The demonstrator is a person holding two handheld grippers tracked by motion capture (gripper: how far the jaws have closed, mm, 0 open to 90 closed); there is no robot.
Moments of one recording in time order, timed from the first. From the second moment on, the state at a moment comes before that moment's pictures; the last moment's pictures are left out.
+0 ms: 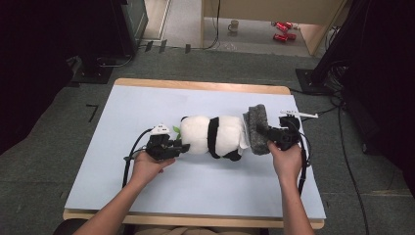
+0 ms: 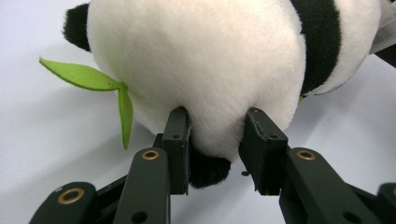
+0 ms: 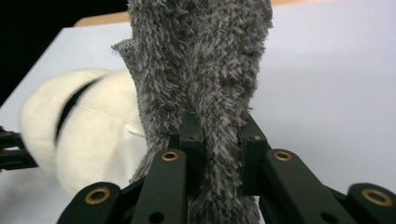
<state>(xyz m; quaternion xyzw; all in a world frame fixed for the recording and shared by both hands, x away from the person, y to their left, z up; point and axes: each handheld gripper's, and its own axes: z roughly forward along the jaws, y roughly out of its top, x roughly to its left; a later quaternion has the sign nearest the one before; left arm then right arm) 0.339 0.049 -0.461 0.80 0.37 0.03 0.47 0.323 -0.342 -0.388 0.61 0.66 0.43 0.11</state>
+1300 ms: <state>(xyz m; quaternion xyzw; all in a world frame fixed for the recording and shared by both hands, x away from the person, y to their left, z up) 0.344 0.050 -0.460 0.81 0.37 0.03 0.46 0.337 -0.314 -0.460 0.63 0.69 0.36 0.05</state>
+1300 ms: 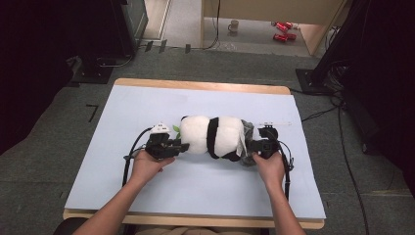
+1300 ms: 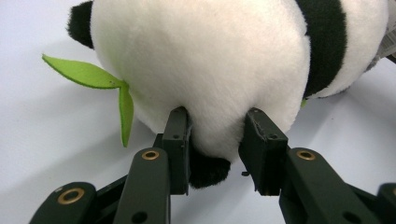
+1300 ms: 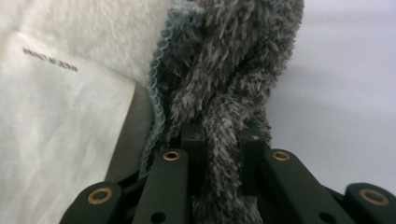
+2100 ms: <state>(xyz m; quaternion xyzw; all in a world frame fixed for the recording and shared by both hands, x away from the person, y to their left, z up) 0.340 0.053 -0.446 0.81 0.37 0.02 0.45 0.308 -0.314 -0.367 0.56 0.69 0.45 0.08</state>
